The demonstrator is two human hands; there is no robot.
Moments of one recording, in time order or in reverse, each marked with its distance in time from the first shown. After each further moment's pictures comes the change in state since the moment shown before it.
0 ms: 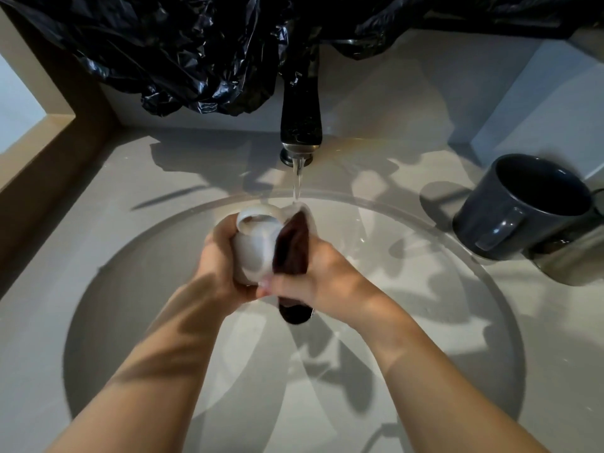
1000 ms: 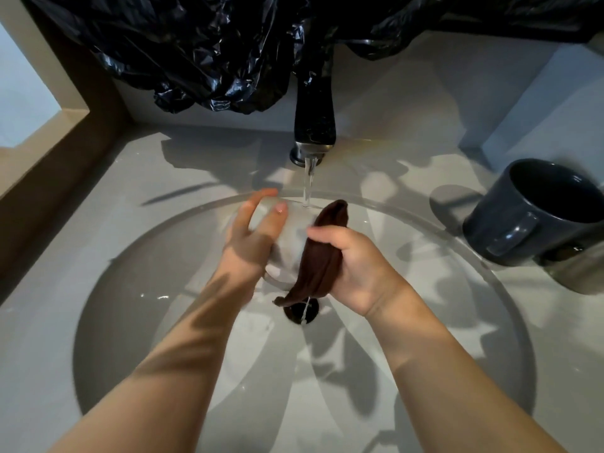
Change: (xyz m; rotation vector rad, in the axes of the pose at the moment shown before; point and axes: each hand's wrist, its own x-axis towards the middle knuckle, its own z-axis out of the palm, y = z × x) left_hand 0.015 -0.011 0.004 0.338 -0.012 0.605; right_hand 0.005 -0.002 -0.018 0.972 -0.162 0.159
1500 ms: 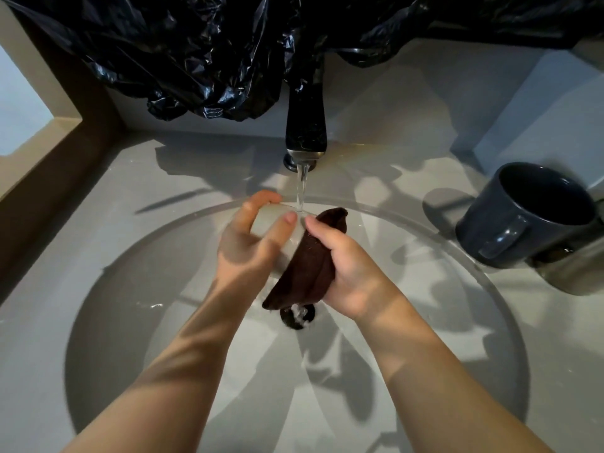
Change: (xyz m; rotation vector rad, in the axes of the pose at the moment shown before) left_hand -0.009 0.010 0.005 0.098 -0.016 0.202; right_hand 0.009 0.007 -0.002 0.090 0.074 0.029
